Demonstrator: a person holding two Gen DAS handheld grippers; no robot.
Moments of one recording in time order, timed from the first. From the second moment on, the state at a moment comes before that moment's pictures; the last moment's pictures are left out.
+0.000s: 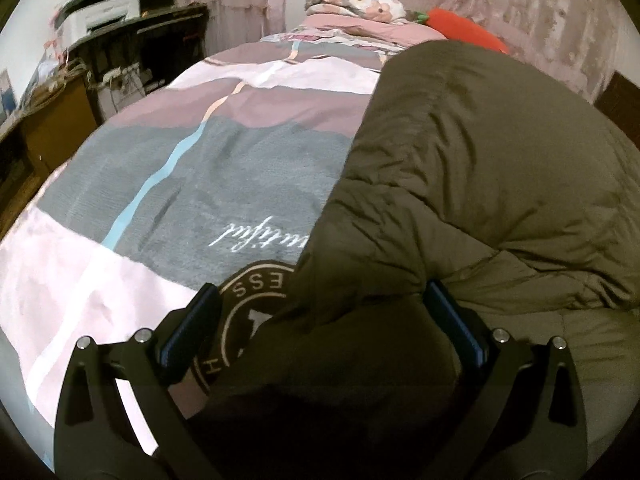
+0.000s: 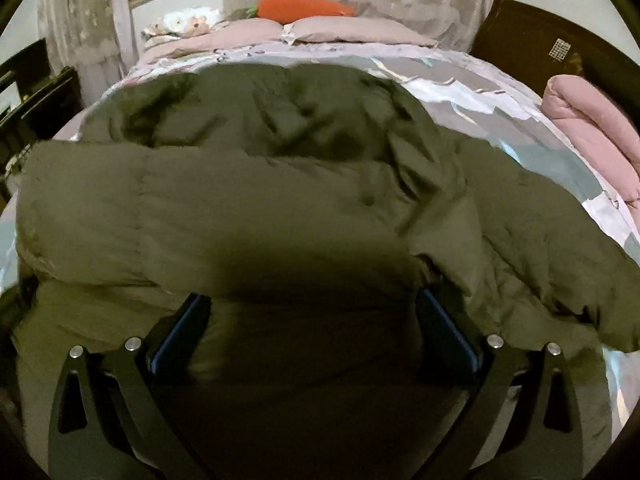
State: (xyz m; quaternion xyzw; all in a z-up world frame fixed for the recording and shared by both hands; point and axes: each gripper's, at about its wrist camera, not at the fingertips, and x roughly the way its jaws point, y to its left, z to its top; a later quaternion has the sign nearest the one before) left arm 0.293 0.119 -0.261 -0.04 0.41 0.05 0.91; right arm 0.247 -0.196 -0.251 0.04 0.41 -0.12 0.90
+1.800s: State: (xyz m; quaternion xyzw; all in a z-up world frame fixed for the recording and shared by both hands) left arm 0.235 -0.082 -0.255 0.04 0.38 -0.09 0.92; right arm -0.035 -0.554 -0.260 0.49 0.21 -0.28 0.80
